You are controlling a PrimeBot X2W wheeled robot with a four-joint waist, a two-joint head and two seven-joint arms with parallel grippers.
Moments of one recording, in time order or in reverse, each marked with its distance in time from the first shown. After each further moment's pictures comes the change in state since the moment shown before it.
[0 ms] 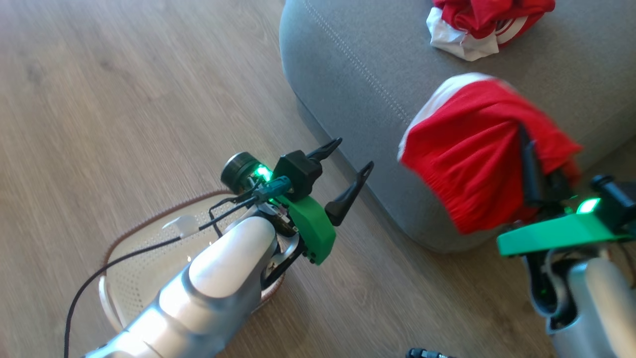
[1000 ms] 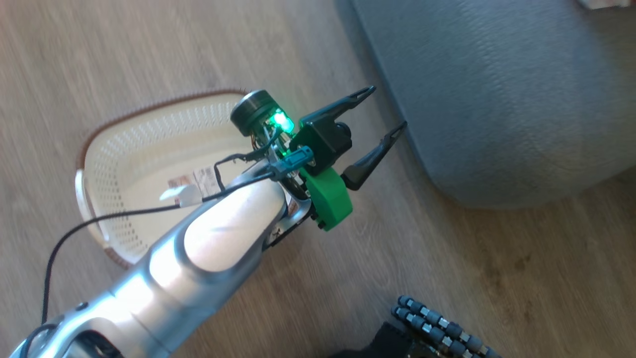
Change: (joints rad) left arm -0.147 0.057 -0.067 -0.178 0.073 0.000 0.032; right arm -0.672 -0.234 -0.343 0.340 -0.104 0.000 0.000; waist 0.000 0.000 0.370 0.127
